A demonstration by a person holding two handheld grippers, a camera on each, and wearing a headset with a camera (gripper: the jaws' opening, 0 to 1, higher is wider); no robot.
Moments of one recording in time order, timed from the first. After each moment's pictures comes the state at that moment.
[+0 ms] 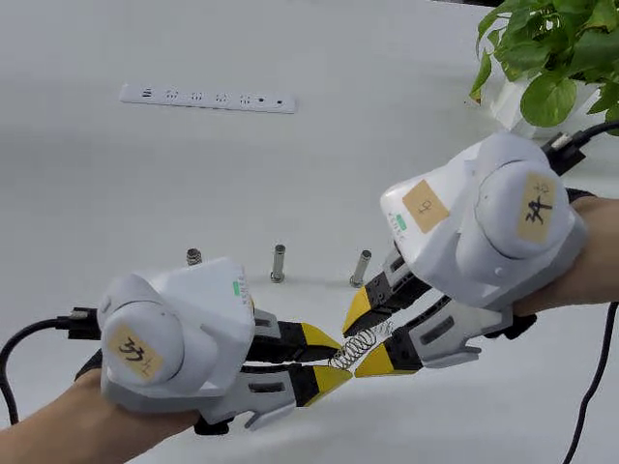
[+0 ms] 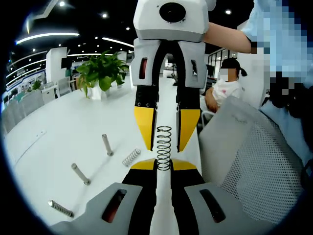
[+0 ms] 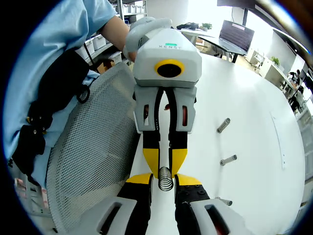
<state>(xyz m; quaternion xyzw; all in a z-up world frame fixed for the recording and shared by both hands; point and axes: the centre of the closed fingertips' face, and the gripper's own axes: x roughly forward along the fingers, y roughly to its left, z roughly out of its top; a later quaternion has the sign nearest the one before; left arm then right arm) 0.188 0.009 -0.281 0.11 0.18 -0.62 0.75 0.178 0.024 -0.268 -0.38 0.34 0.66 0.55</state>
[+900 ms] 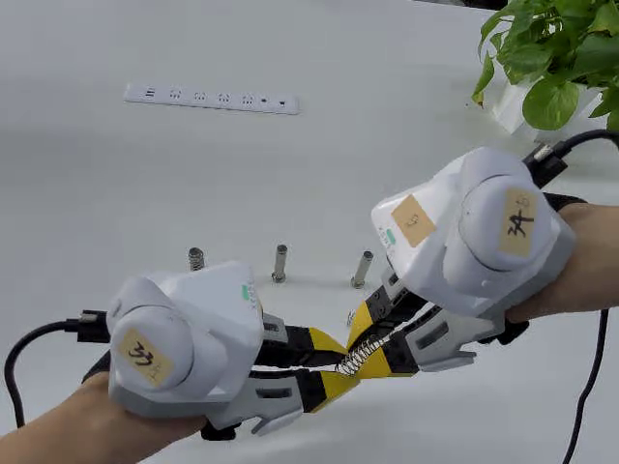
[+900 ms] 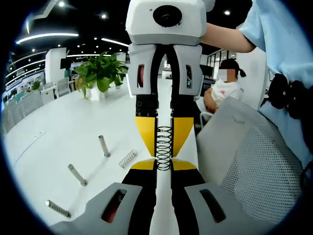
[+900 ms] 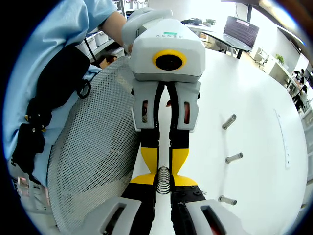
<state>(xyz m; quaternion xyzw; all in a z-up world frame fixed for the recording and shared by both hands) 0.181 0.005 -0.280 0.10 0.18 -0.63 0.75 0.173 0.021 -0.276 -0.39 0.36 0.66 0.53</state>
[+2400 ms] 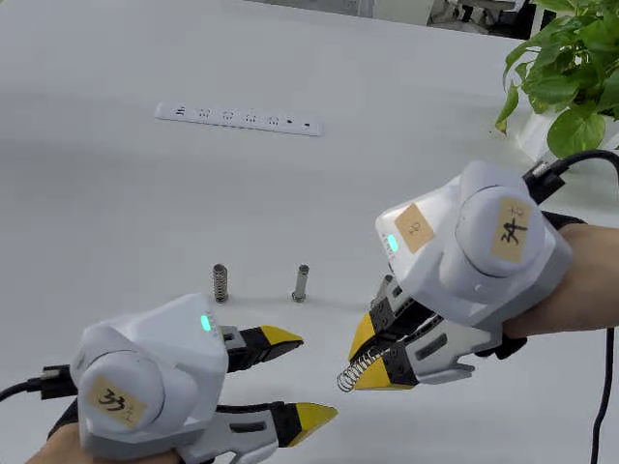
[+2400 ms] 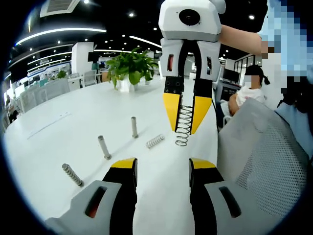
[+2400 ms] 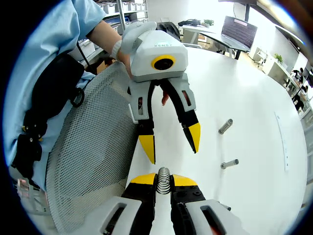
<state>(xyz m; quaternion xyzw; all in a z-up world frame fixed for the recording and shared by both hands) 0.206 0.061 -0.296 0.07 0.20 -0.52 0.83 0.183 0.035 -0.273 -0.38 0.36 0.66 0.54</state>
